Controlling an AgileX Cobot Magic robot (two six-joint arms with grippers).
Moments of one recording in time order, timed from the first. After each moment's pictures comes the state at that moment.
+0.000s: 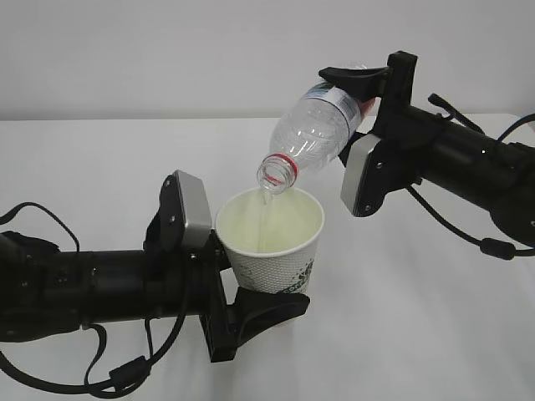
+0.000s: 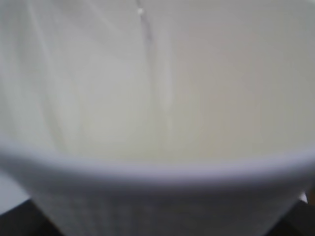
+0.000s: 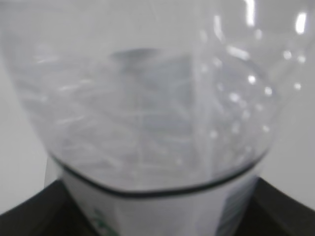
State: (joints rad) left arm -0.56 1.95 -0.65 0.84 -1.09 -0.33; right arm 0.23 1.87 -0.83 -0.56 -1.08 -1.23
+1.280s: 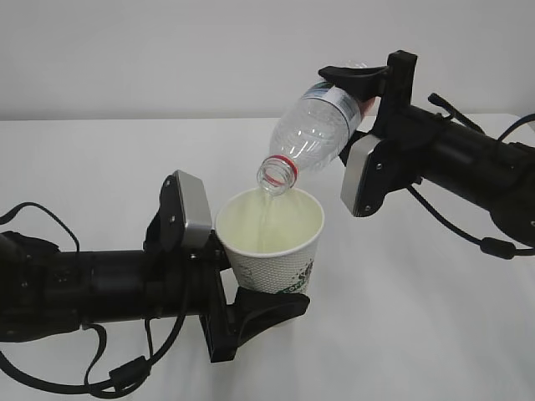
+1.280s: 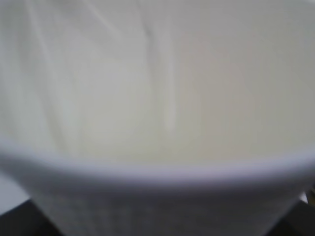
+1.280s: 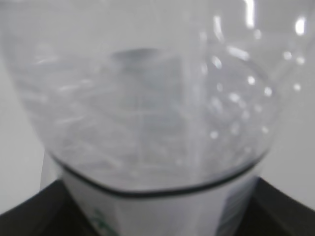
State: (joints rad) left arm -0.56 1.95 -0.65 0.84 -1.09 -0.33; right arm 0.23 1.87 -0.83 -0.56 -1.09 -1.24
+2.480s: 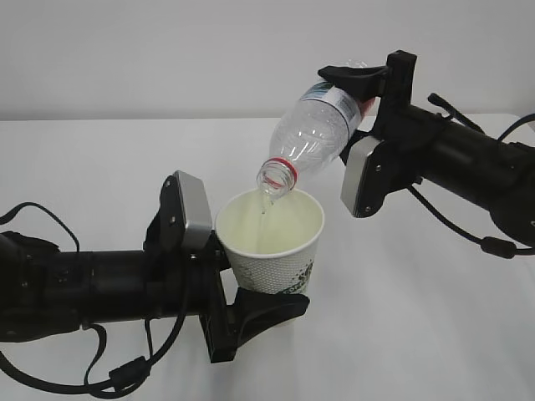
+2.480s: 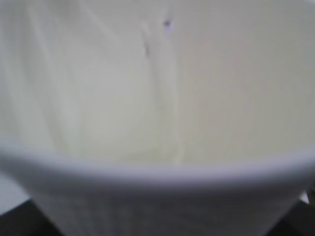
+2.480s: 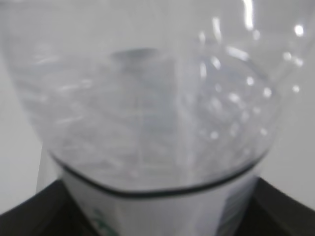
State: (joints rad) left arm -0.56 1.95 -0.65 0.84 -1.09 -0.32; right arm 0.23 1.87 -0.83 -0.56 -1.09 -1.26
